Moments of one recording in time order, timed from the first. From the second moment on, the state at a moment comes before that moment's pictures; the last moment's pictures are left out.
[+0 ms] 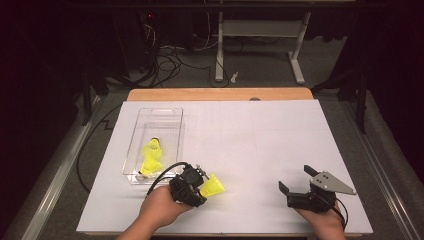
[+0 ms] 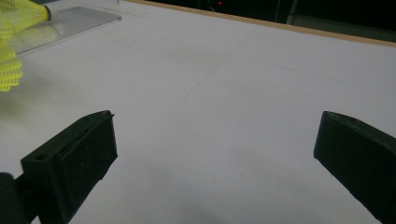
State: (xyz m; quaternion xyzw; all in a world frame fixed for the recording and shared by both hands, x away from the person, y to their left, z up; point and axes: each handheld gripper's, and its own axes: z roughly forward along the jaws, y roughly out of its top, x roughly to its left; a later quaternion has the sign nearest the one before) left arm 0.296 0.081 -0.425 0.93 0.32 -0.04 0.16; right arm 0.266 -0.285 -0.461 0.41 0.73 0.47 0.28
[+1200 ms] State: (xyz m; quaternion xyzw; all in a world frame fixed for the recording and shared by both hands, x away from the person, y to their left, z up) left arm 0.311 0.086 -0.365 0.92 0.35 -0.06 0.16; right arm 0.262 -0.281 -0.456 0.38 0.74 0.49 0.27
